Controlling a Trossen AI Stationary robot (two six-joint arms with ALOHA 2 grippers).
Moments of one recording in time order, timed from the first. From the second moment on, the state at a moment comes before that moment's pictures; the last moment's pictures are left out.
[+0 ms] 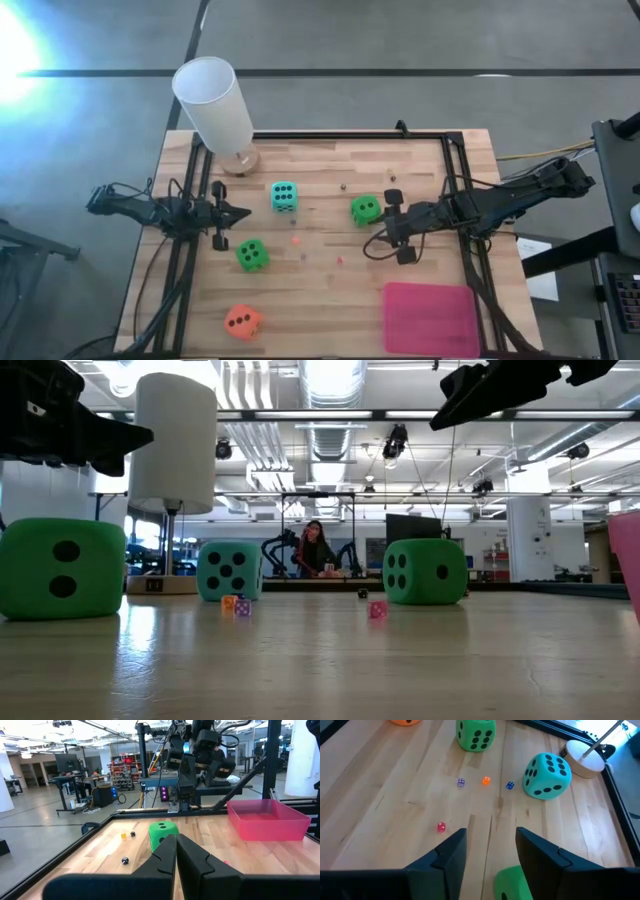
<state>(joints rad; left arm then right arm) -0.27 0.00 0.01 0.06 -0.38 0.12 0.25 1.11 0.80 -0.33 0.21 -0.11</state>
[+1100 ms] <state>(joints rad) -0.27 0.00 0.01 0.06 -0.38 0.13 0.15 1.16 0.84 -0.33 0.25 -0.06</state>
